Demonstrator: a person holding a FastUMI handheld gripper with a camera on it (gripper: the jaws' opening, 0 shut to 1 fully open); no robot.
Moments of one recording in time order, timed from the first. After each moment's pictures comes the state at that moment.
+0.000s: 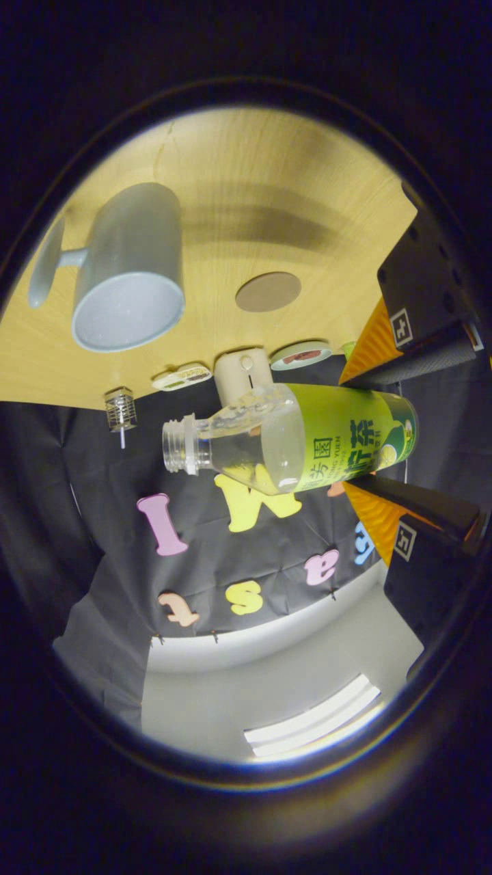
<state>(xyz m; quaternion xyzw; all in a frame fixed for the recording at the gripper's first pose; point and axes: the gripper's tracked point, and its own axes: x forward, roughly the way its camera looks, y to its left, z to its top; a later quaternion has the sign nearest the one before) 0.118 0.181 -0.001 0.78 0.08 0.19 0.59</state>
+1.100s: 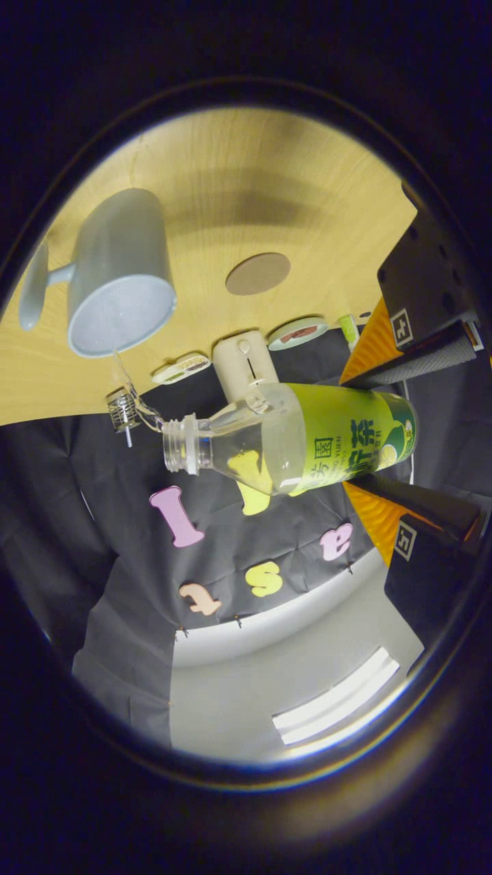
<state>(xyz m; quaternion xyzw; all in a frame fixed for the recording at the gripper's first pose) 0.121 0.171 0.017 0.80 0.04 0.20 0.56</state>
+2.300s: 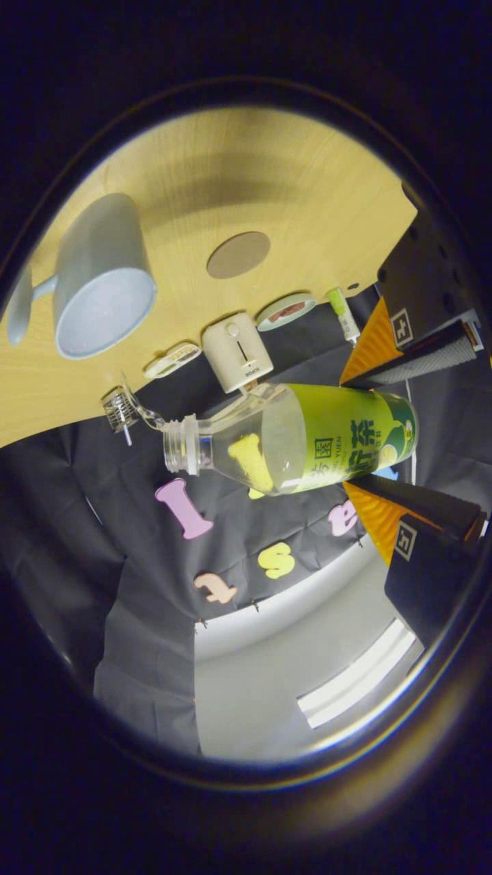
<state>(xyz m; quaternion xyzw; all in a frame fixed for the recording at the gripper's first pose) 0.116 0.158 0.040 0.83 0.02 0.22 0.51</state>
